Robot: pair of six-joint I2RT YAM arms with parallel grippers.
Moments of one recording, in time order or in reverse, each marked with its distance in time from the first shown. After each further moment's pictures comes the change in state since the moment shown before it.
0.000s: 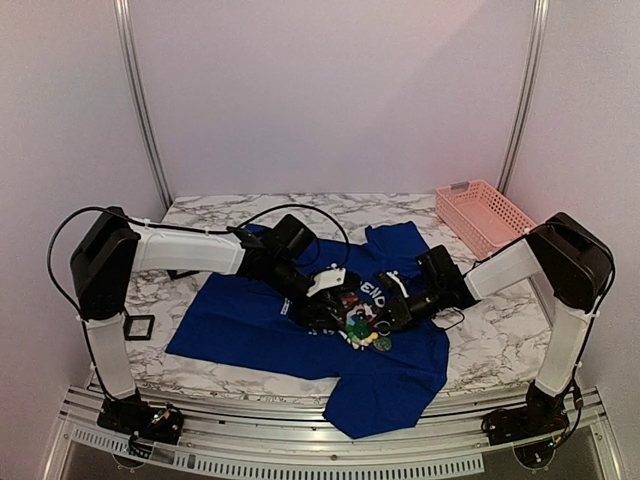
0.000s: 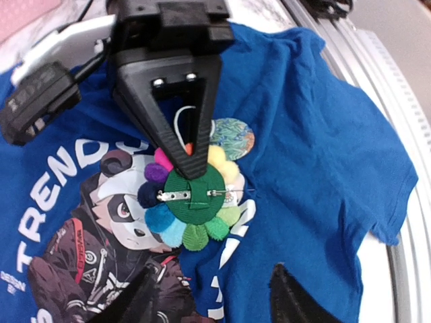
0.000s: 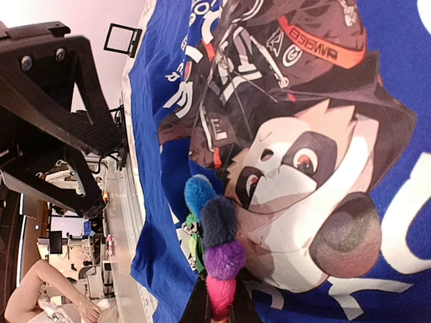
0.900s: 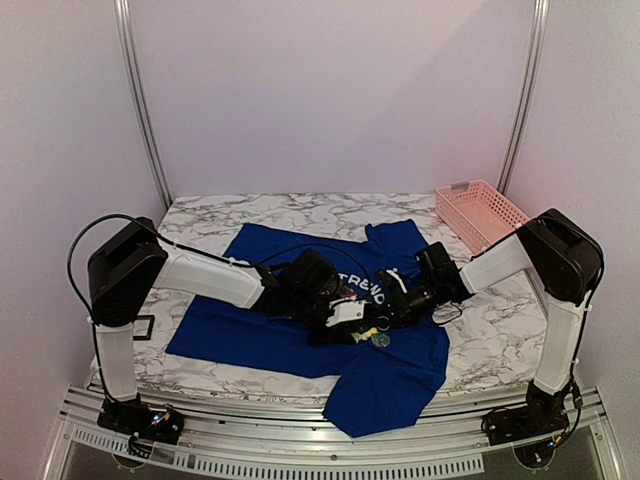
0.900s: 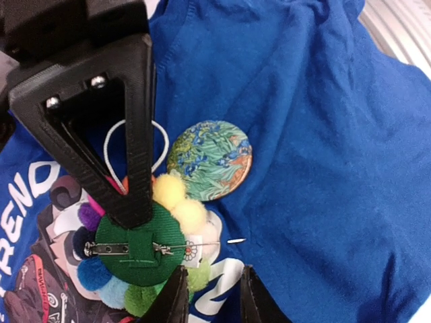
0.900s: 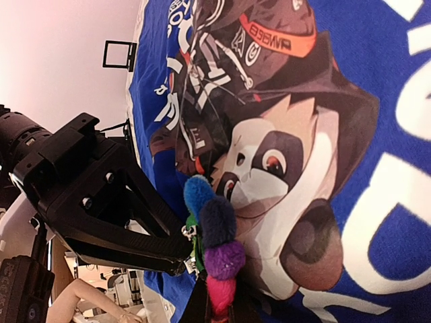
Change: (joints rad) left arm -0.135 0.067 -0.123 0.298 -0.222 -0.037; right arm -0.039 0.077 0.075 -0.046 -0.042 0.078
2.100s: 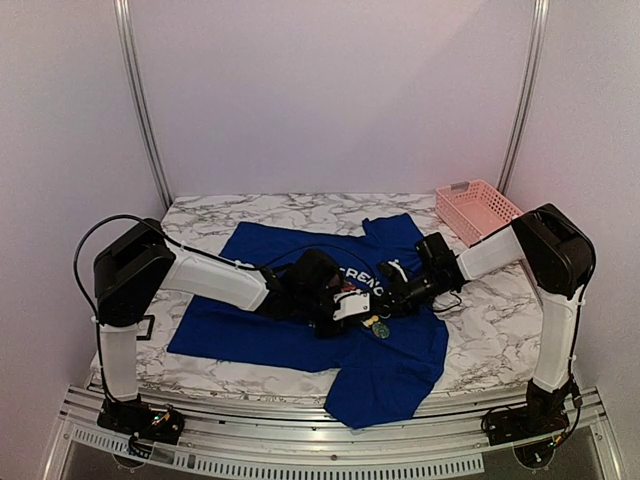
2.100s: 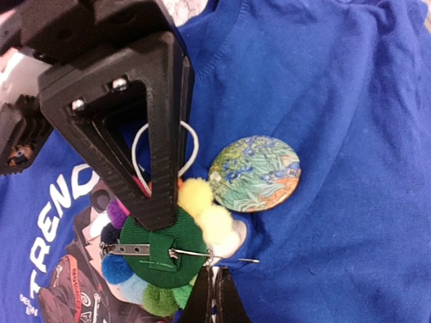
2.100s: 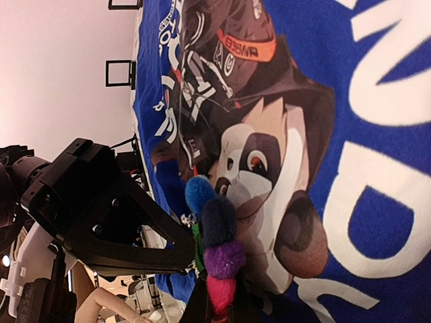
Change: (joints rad) left arm -0.008 0.032 0.010 0.131 -0.187 -0.018; right arm -0.051 0.071 0.134 -0.135 -0.061 0.005
